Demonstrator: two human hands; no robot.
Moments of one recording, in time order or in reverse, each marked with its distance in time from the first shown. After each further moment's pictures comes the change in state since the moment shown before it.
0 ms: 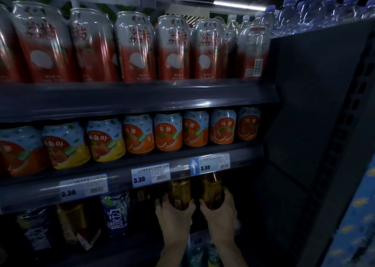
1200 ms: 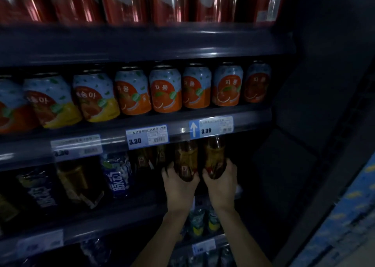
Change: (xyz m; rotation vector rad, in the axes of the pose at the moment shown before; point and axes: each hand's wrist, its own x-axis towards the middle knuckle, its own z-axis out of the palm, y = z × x) left_hand -0.014 -0.019 0.011 -0.096 -0.082 0.083; right_hand -0.004 0.015 0.000 -0.018 -0.029 -0.017
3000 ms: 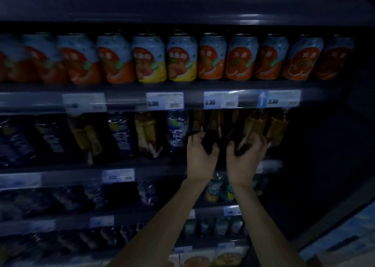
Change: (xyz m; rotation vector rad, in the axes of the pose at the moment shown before) left_hand -0.009 -0.005 -0.113 0.052 0.005 0.138; right_hand -0.081 -0.069 0.043 0.011 0.124 -0.225
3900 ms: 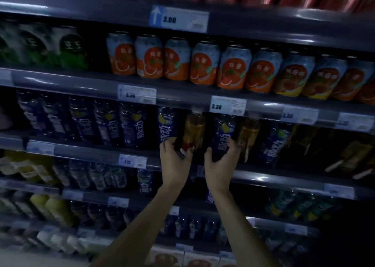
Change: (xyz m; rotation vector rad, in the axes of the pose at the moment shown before) left_hand 0.021 -0.136 -0.301 0.107 0.266 -0.167; right_hand -0.185 -0.183 0.183 0.194 -0.266 -0.052
